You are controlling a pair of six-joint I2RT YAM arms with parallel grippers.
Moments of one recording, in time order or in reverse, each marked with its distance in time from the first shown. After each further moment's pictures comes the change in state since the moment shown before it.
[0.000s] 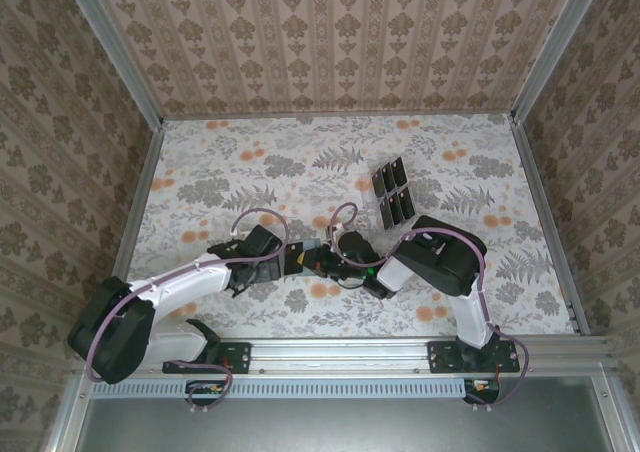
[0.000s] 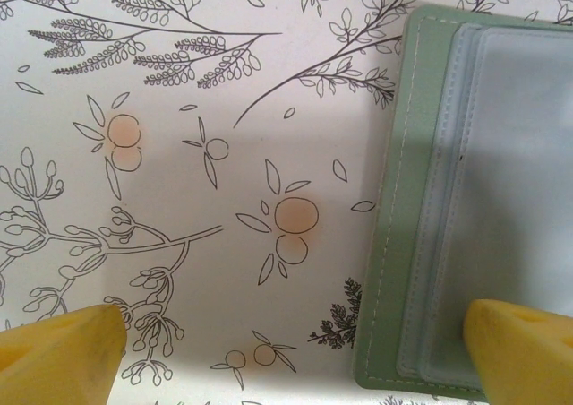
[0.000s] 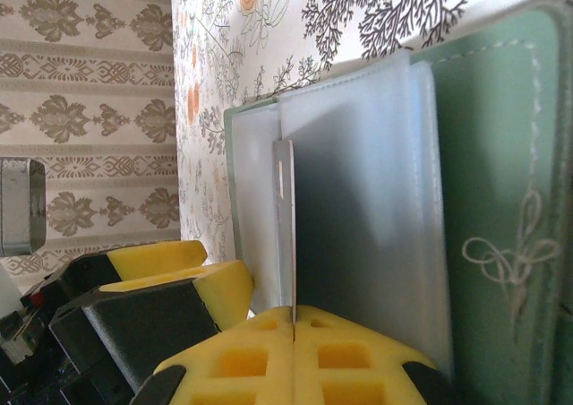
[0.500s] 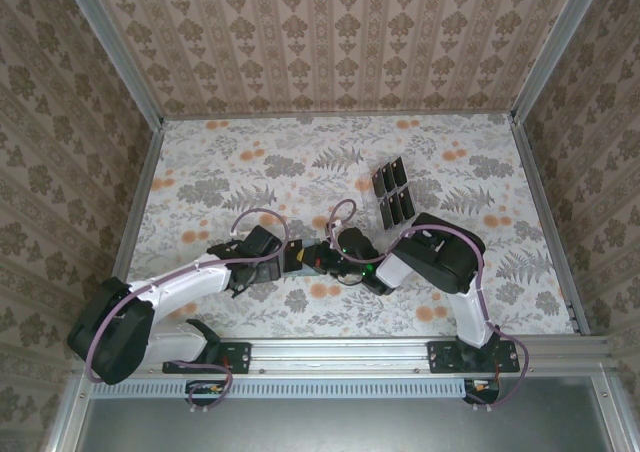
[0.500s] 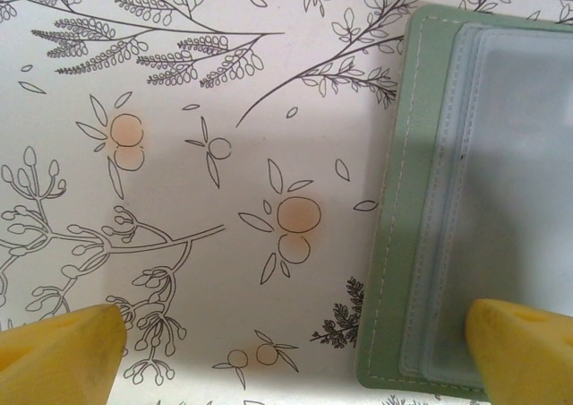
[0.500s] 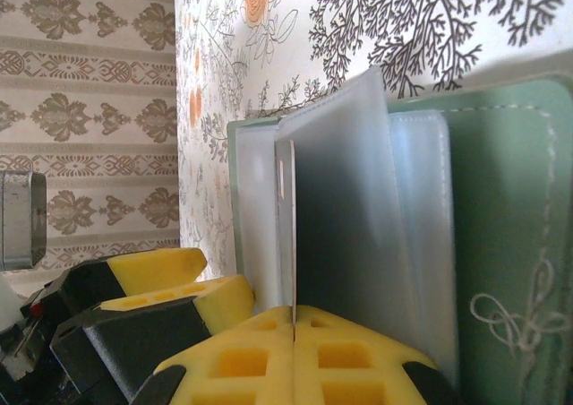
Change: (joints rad) left arm 0.000 -0.004 -0.003 0.000 -0.003 0.000; right arm -0.019 0.018 0.029 -0.011 -0.029 -0.026
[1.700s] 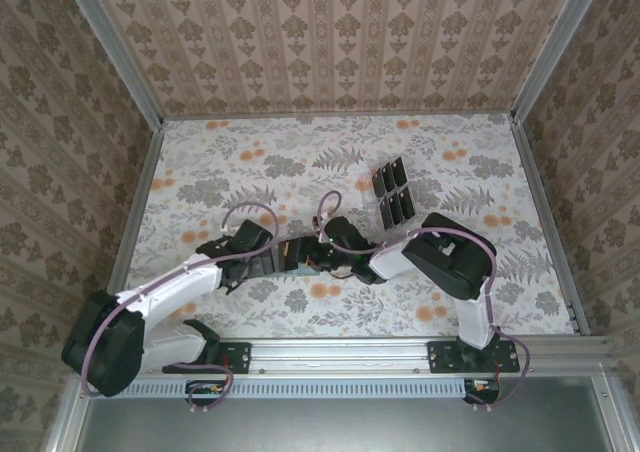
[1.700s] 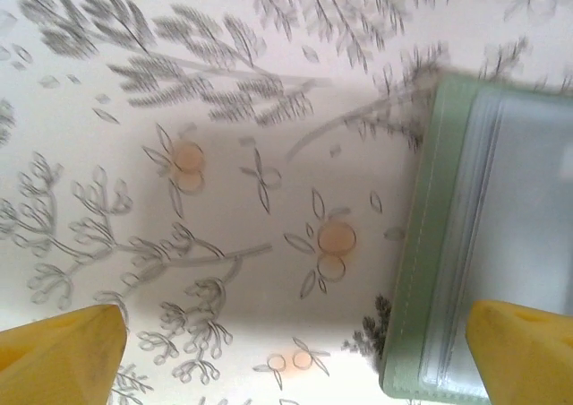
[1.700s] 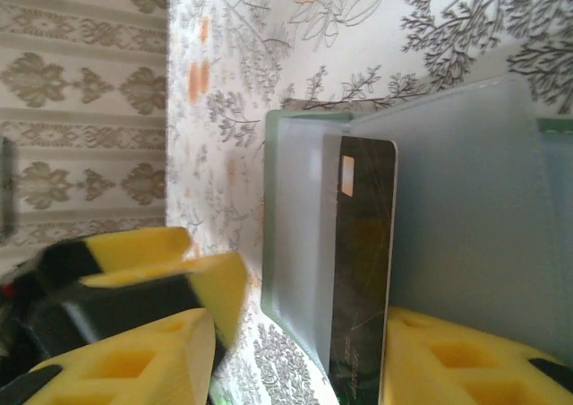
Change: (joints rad) left arm 0.097 -0.079 0.032 -0.048 0.013 0.032; right arm 0.020 -0.093 0.142 -0.341 -0.024 -0.117
